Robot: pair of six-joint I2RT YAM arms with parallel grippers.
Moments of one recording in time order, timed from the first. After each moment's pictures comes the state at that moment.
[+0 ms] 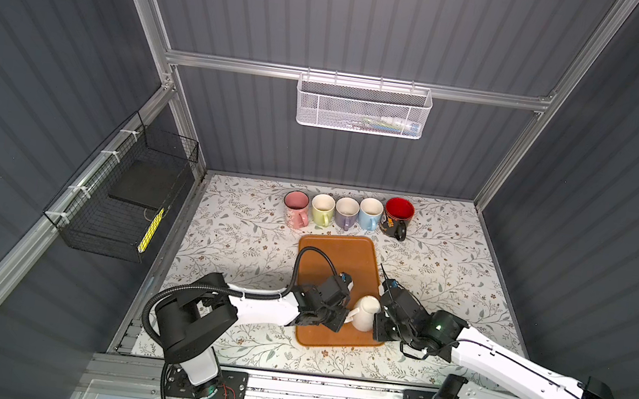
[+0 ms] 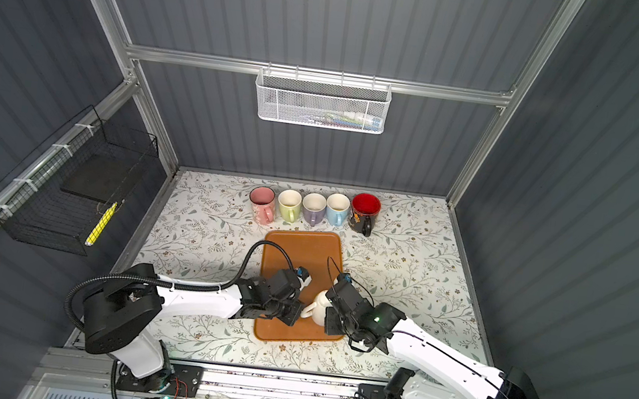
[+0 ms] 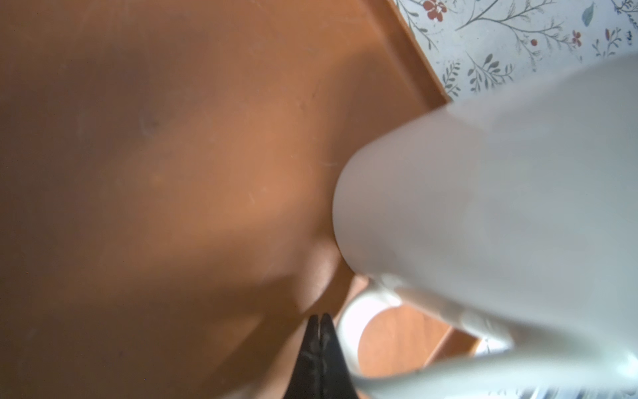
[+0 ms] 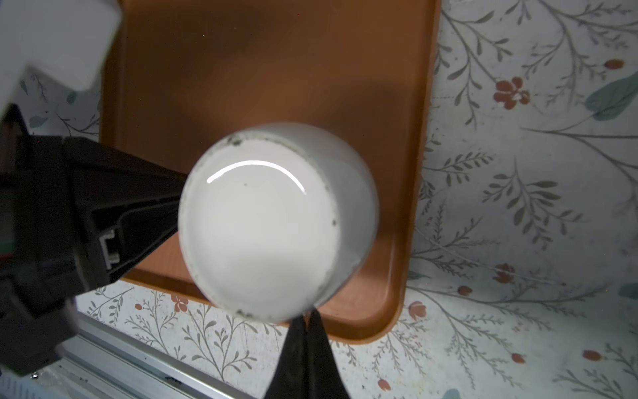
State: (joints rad) left arm -1.04 1.62 0.82 -0.13 0.05 -0.50; right arm 0.87 1.05 0.64 -0.64 0.09 0.68
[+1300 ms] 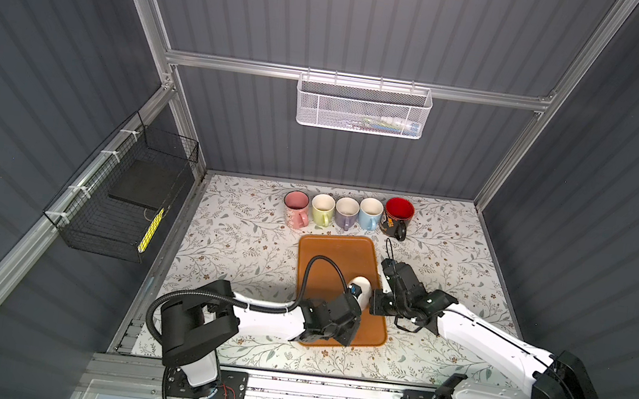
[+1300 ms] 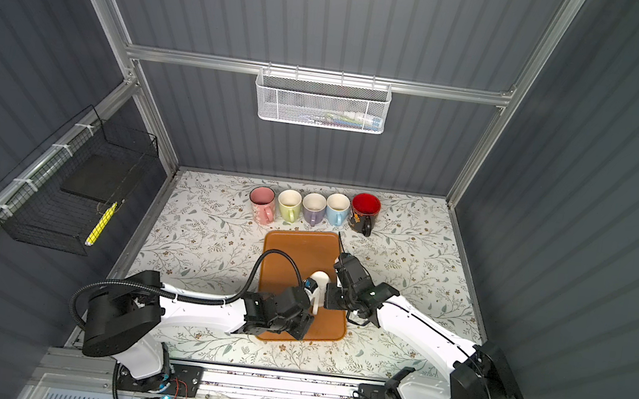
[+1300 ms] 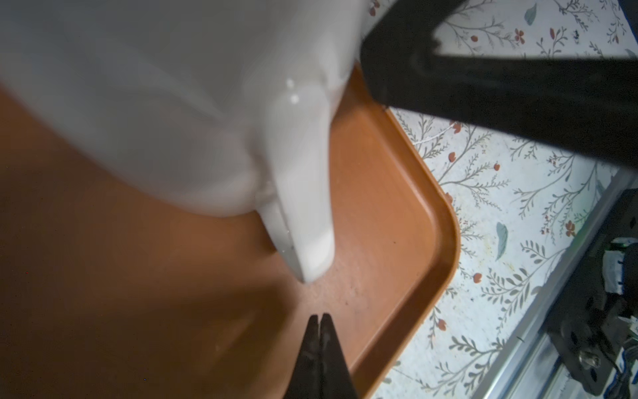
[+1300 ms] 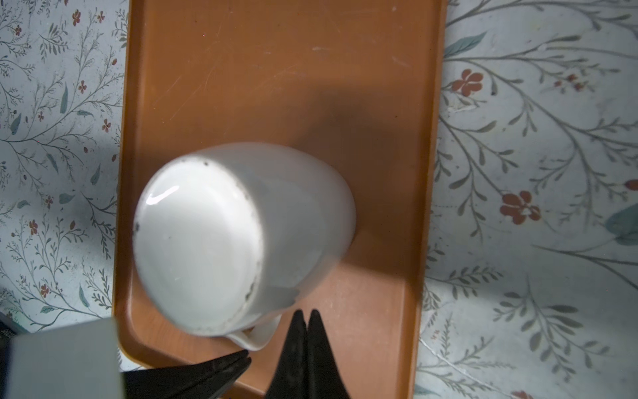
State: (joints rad) left arm -1.19 1.63 0.83 -0.09 -0.06 -0.60; right arm 0.67 1.24 0.71 -0.46 -0.04 0.54
